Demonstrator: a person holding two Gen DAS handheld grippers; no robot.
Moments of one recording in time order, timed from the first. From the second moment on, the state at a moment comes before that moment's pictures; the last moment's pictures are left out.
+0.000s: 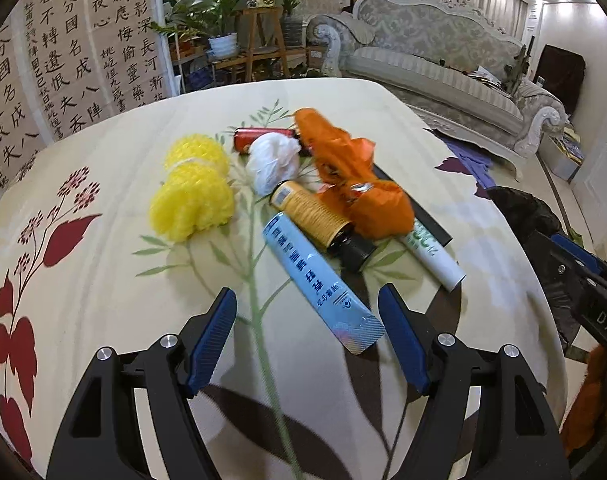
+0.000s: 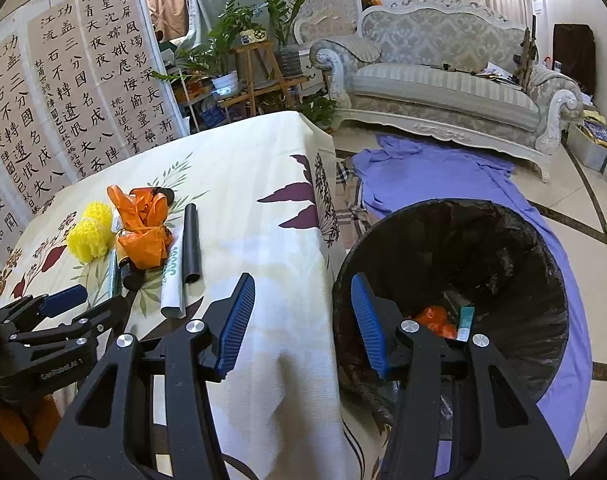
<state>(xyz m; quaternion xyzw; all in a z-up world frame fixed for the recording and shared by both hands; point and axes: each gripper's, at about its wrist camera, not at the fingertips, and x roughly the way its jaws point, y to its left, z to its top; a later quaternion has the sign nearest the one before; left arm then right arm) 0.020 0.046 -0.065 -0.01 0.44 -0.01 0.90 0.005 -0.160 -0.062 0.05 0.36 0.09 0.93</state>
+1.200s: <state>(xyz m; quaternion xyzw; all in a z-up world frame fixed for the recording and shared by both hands) 0.018 0.056 -0.065 -0.02 0.43 -0.01 0.90 0.004 -0.129 -0.051 0.02 0.36 0.11 0.93</state>
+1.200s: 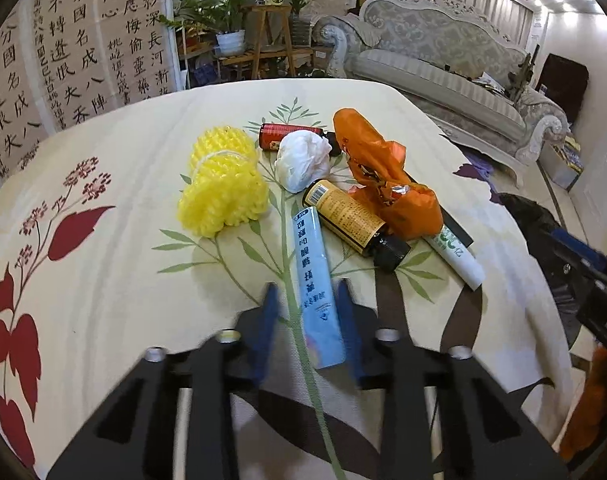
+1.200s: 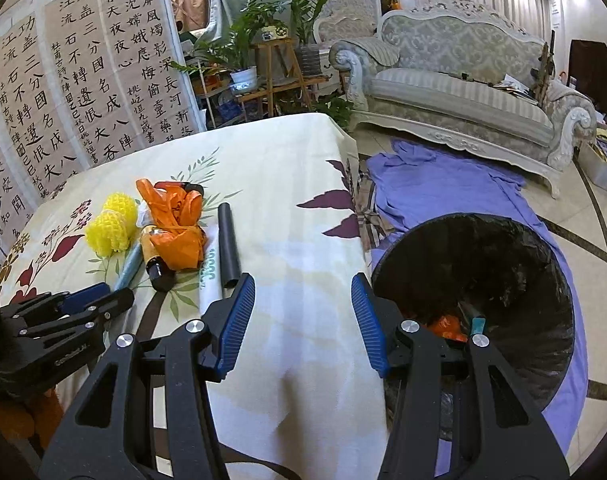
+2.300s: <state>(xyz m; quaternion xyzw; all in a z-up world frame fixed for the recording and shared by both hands) -0.004 0.159 -0.036 -0.09 0.38 0.04 0.92 0.049 -0.012 -0.043 -0.05 0.36 0.19 0.91</state>
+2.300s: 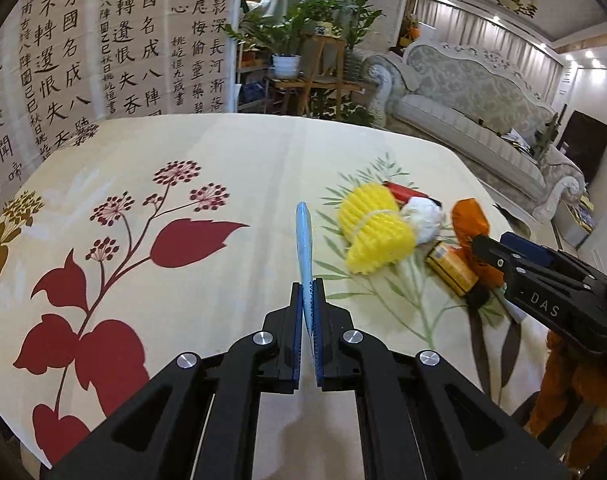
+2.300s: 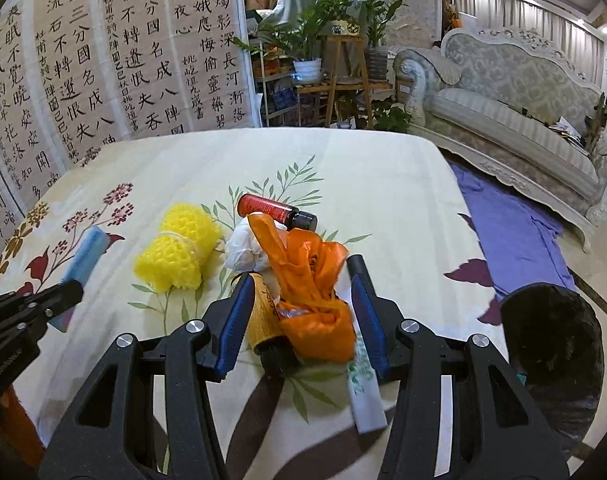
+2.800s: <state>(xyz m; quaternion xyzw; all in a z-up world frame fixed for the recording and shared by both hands) -0.004 0.148 -0.041 -0.09 0.38 0.02 0.92 0.043 -0.019 -0.039 -0.05 0.36 0.18 0.92</state>
